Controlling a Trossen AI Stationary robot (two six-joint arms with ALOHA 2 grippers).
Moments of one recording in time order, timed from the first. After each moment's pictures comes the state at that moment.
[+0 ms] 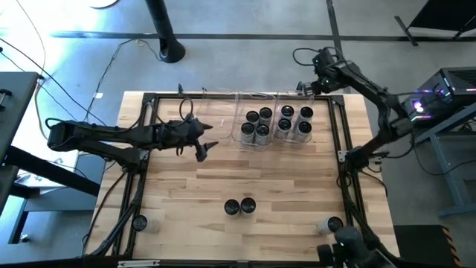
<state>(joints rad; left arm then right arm) 0.09 1.08 0.63 -0.03 -0.28 -0.08 -1.08 1.53 1.28 -0.96 0.22 0.22</state>
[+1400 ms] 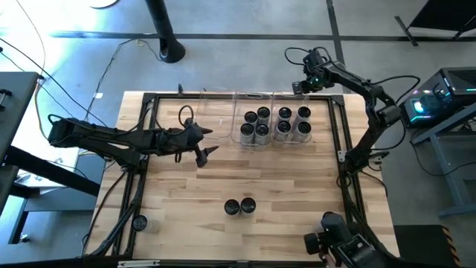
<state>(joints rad) -0.03 1.08 0.67 -0.08 -0.41 -0.15 -1.08 1.71 1.29 -0.76 0.11 0.21</state>
